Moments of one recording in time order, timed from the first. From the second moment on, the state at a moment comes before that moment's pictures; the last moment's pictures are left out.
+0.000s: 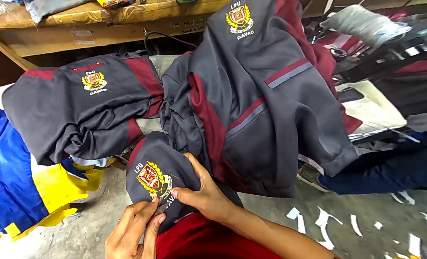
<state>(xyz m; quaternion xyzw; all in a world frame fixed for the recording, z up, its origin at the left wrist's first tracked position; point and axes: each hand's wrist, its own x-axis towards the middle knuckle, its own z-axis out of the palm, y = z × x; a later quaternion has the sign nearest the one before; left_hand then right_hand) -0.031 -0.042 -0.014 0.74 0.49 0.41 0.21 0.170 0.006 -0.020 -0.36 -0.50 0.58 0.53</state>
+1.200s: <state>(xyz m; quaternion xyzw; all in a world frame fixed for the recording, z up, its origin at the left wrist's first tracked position) -0.029 -0.036 -0.027 0.73 0.47 0.45 0.20 0.169 0.006 -0.018 -0.38 -0.53 0.55 0.52</state>
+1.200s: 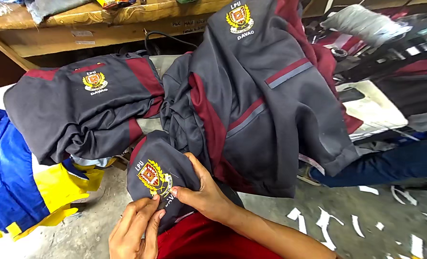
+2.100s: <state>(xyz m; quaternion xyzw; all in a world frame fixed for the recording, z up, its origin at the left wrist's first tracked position) -0.024 -0.037 -0.028 0.69 0.48 0.49 0.24 0.168 0.005 -0.020 -0.36 -0.45 0.63 0.53</state>
